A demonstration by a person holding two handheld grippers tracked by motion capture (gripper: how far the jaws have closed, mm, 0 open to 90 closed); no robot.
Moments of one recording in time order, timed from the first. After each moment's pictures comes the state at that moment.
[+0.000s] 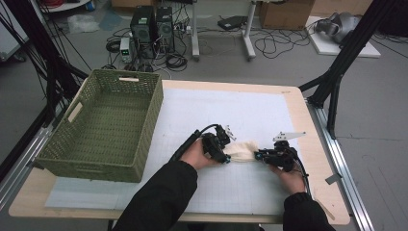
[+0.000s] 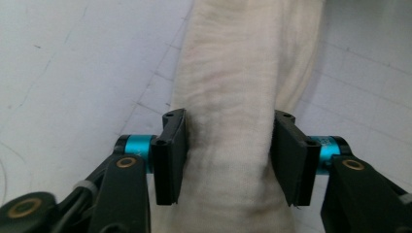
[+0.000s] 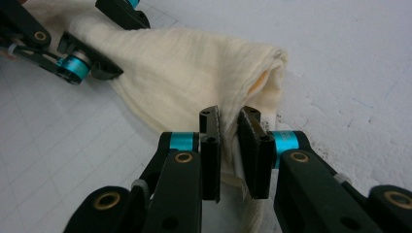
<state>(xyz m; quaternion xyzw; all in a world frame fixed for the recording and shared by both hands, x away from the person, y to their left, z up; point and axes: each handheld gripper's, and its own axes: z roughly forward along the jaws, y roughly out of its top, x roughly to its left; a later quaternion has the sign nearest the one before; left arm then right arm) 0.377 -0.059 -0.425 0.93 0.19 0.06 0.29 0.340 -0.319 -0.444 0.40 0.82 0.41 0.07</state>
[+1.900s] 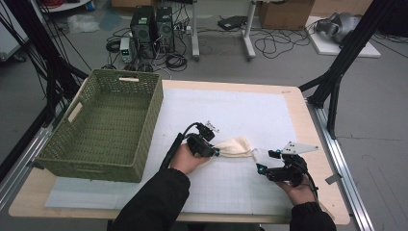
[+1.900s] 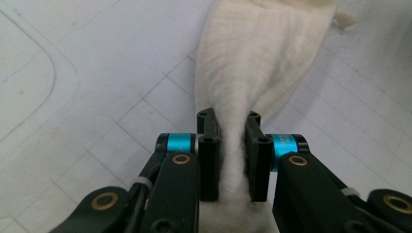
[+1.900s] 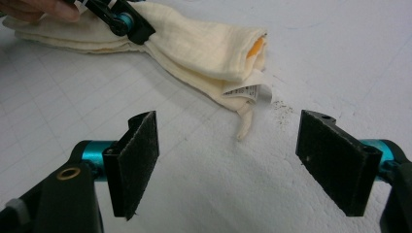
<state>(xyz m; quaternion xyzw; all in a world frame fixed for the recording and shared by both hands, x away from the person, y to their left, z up) 0.373 -0.015 -0.424 0.88 0.32 0.03 0.35 0.290 -0.322 -0.424 0.37 0.81 0.43 0.14</state>
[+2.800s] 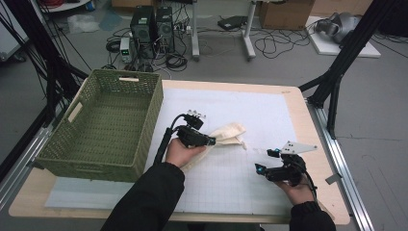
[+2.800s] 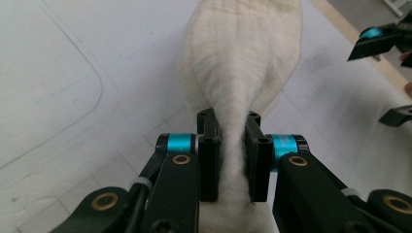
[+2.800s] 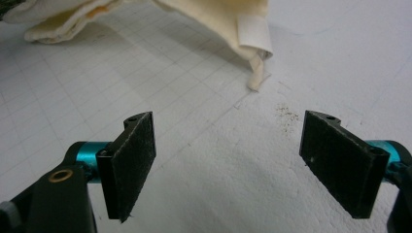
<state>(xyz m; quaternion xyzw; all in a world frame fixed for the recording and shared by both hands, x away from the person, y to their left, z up) 0.385 0.018 -0.395 0.81 0.40 -0.03 0.44 0.293 -0.319 -0.425 0.36 0.81 0.44 0.14</state>
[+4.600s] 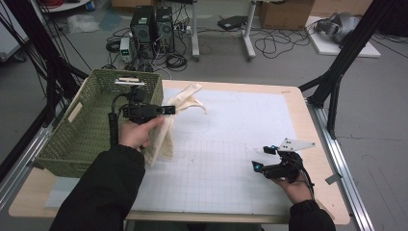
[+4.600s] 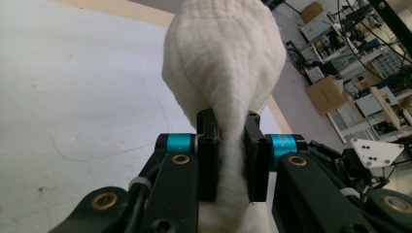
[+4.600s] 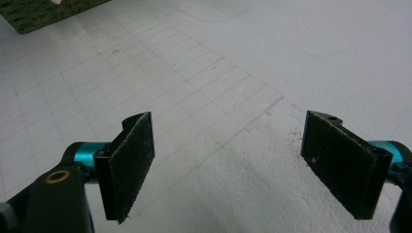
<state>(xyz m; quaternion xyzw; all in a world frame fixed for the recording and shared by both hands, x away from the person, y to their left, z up) 0.379 0.149 -0.311 0.66 0.53 -0.05 0.53 0.301 -0.314 -0.423 0.34 0.81 0.46 0.13</state>
